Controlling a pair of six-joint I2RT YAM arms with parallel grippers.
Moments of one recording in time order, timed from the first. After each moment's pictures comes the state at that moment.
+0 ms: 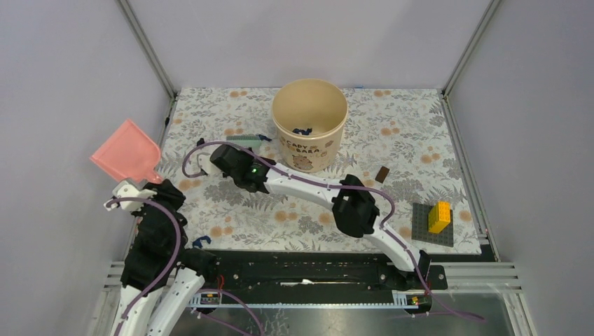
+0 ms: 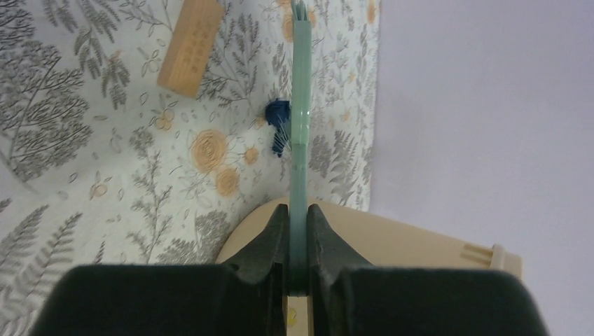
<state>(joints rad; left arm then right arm) -0.36 0.27 0.71 -0.66 -0.90 -0.60 1.15 2.38 2.20 -0.50 0.58 -0.82</state>
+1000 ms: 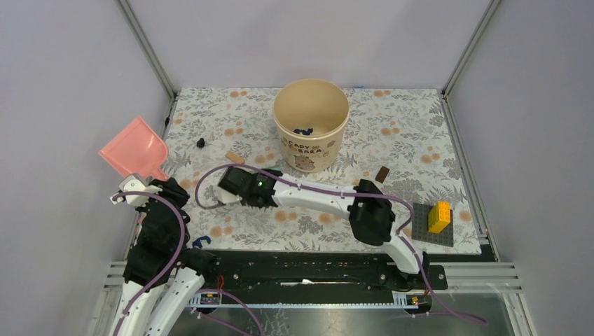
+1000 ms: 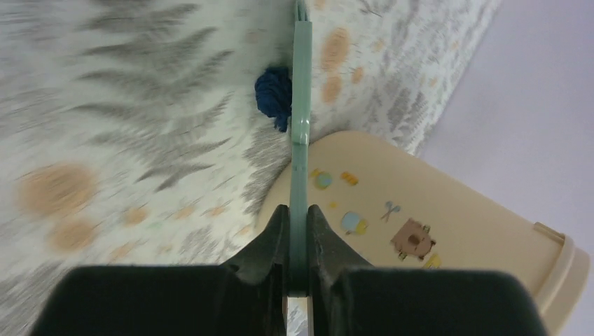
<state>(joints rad) -0.37 0.26 0.69 -0.63 -0.88 -0.57 1.20 2.24 1.98 -0.74 0.53 -0.83</state>
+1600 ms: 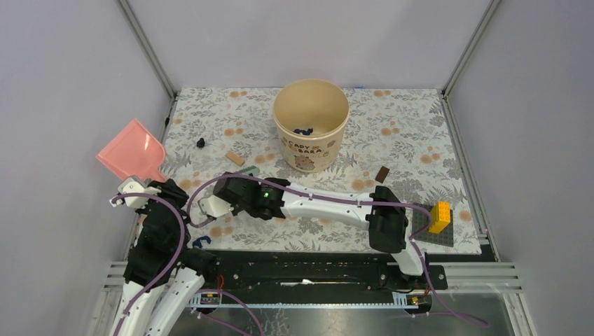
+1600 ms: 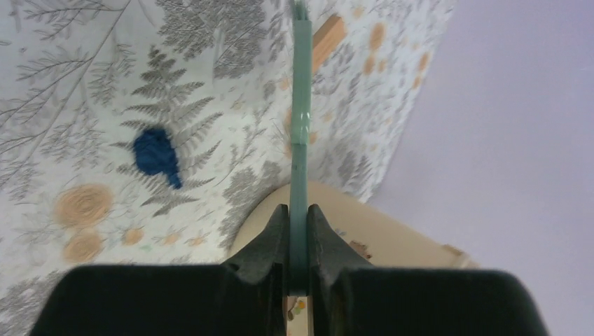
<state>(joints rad) -0.37 0.26 0.68 -0.64 -0.91 -0.59 1.32 2.09 1.94 -0.75 0.44 -0.89</state>
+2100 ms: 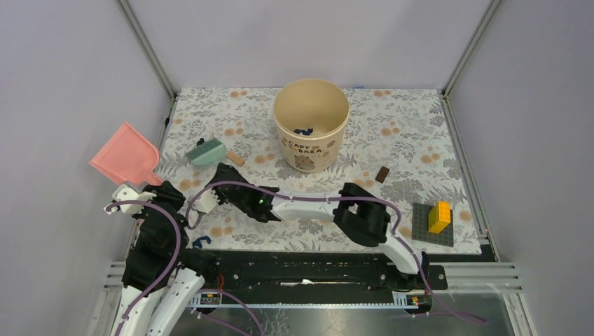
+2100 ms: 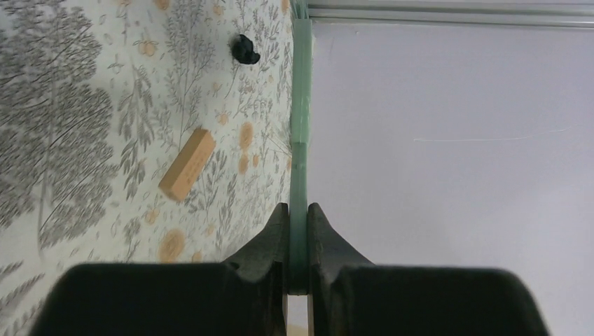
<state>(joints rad) -0.37 0.22 0.68 -0.65 -0.95 -0.65 1.26 2.20 1.71 0.15 0.38 -1.33</state>
